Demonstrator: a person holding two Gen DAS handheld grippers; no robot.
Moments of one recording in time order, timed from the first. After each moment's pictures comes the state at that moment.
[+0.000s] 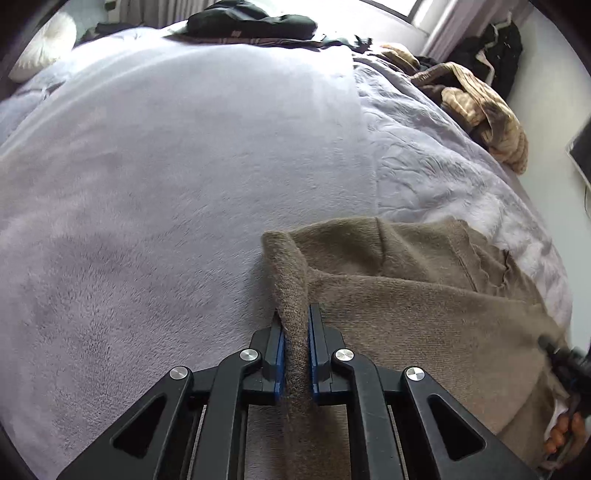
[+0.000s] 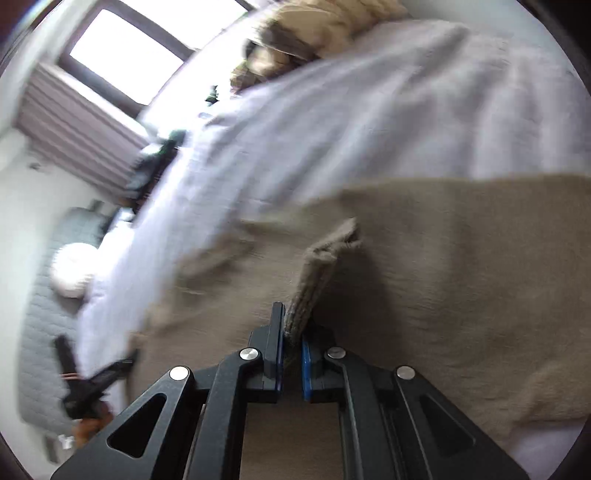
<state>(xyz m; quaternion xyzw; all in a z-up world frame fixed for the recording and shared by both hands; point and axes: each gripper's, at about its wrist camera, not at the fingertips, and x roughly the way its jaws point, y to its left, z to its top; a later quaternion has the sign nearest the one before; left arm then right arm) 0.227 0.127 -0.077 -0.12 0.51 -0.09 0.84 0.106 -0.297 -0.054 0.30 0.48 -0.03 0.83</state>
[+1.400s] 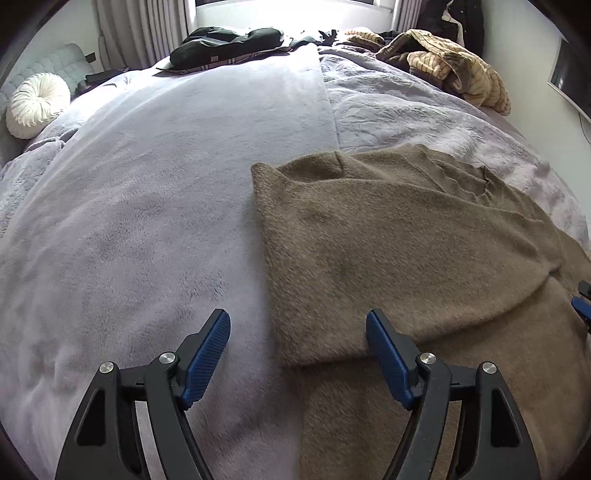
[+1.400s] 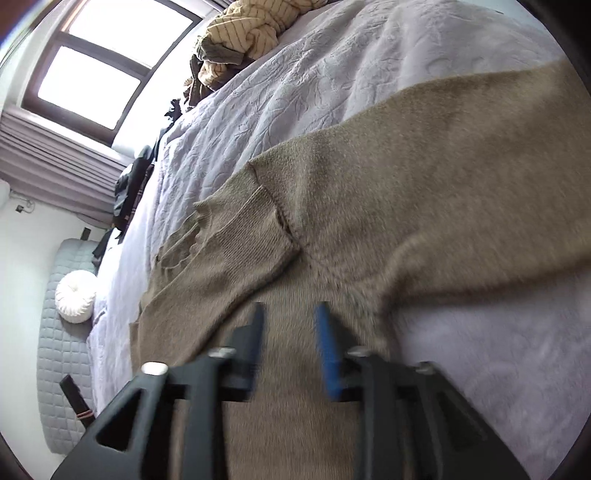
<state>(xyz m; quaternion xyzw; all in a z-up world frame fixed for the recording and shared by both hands) 0.126 0.093 -0.049 0.02 0.50 -0.08 0.86 0.016 -0.331 -0.036 0.38 0.45 -0.03 0.81</state>
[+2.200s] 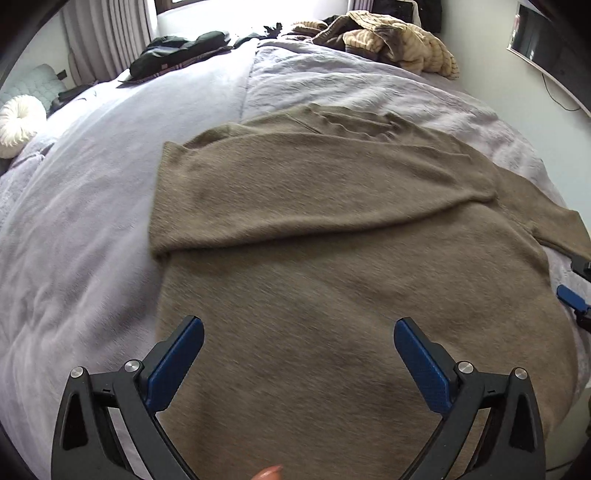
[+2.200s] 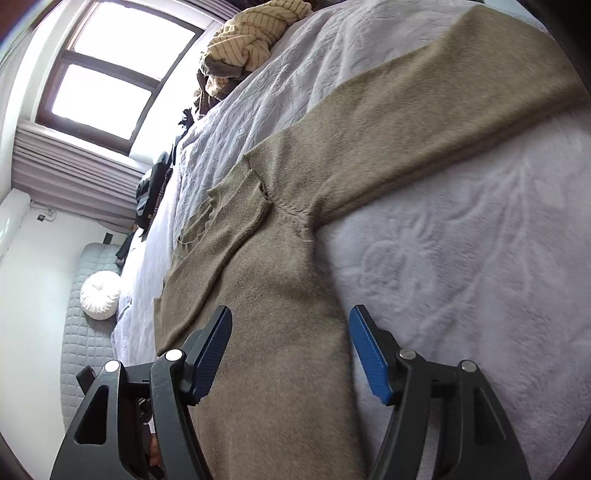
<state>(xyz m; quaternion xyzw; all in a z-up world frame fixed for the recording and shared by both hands) 0.039 0.010 -0.041 0.04 0.52 -0.13 0.85 -0.078 -0.358 -0.027 0.42 0.43 -0.01 0.80</state>
